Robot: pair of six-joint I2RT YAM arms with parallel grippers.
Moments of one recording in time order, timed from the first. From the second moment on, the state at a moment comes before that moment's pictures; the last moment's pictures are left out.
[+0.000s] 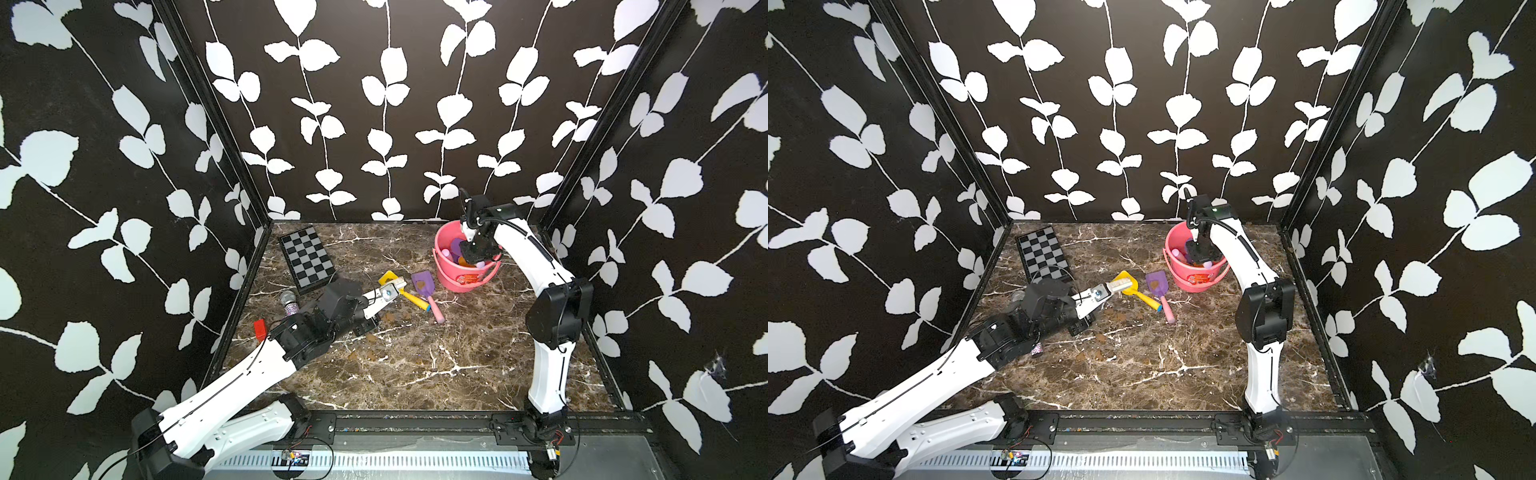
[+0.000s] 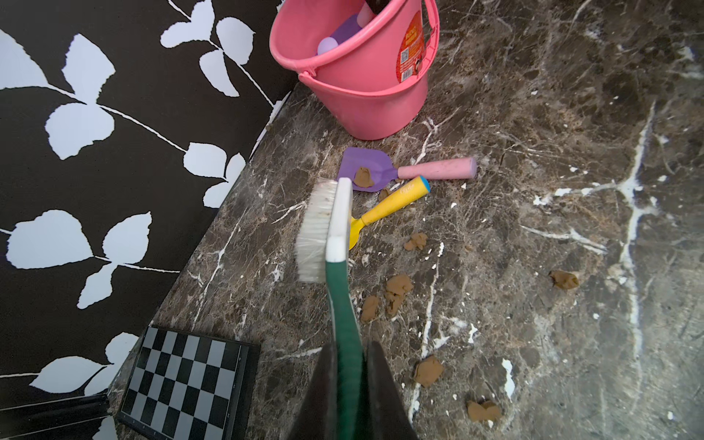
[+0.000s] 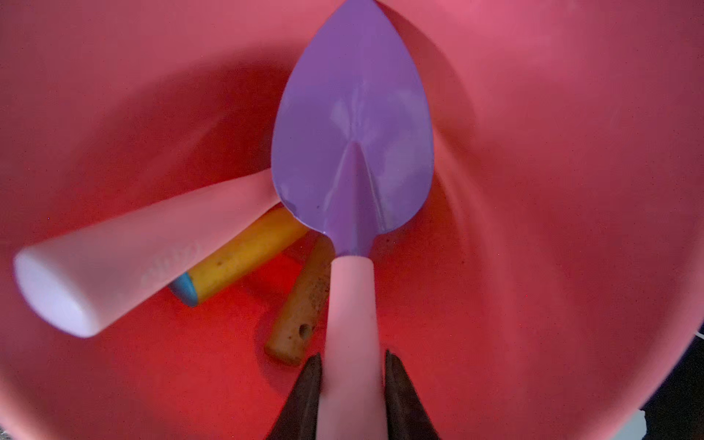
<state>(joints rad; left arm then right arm) -0.83 0.93 0.91 -0.54 -0.13 0.47 0.31 2.03 2.03 -1.30 0.10 0.00</state>
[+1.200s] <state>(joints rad) -0.35 0.99 0.96 -0.69 0.07 -0.11 0.76 1.49 1.21 -0.61 0.05 0.01</state>
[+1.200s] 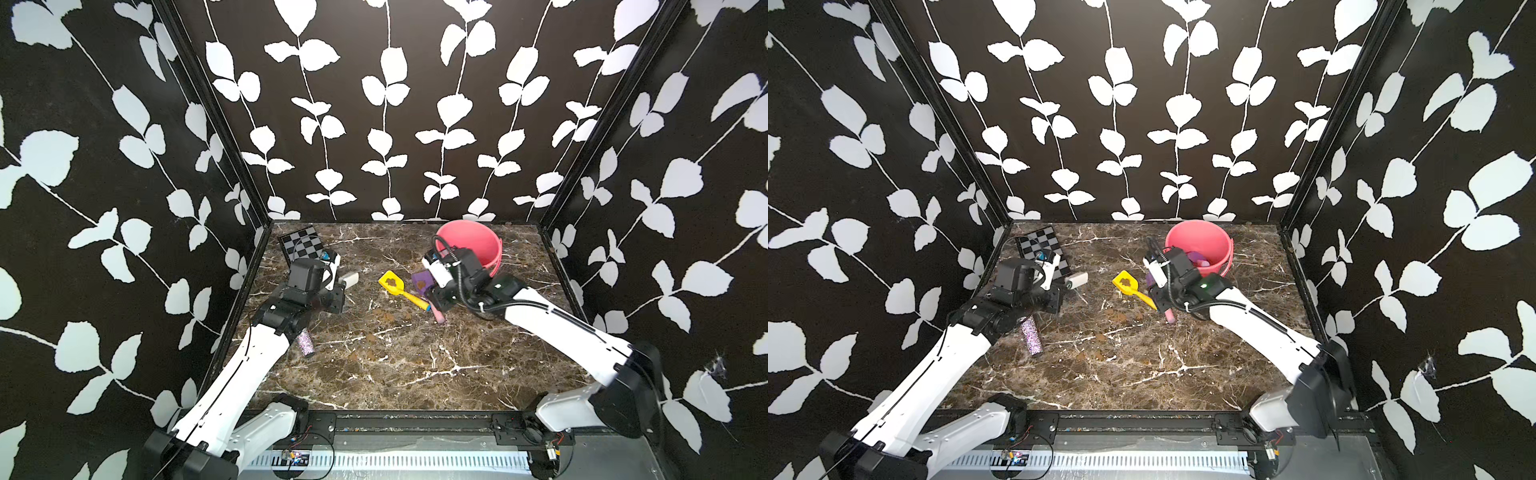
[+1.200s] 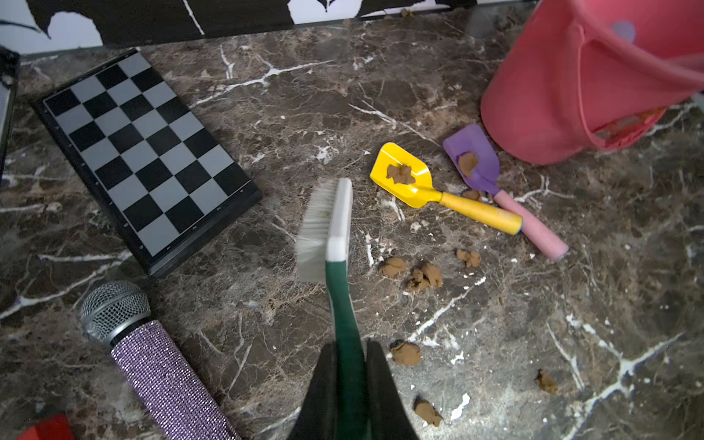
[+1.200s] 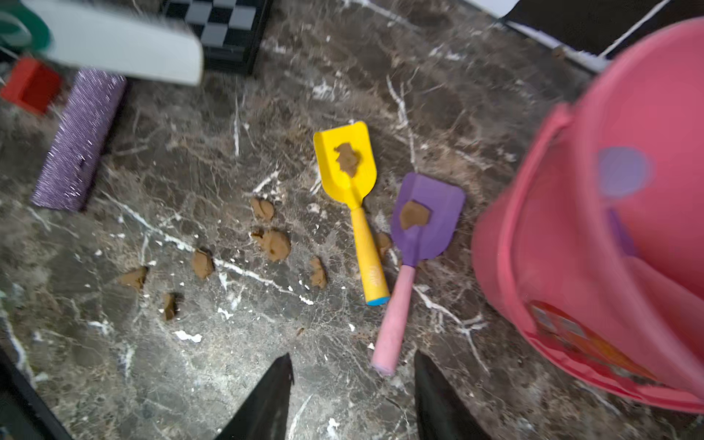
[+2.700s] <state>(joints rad) -0.34 0.94 0.96 -0.73 0.07 -0.11 0.75 2.09 1.48 -0.59 0.13 0.01</state>
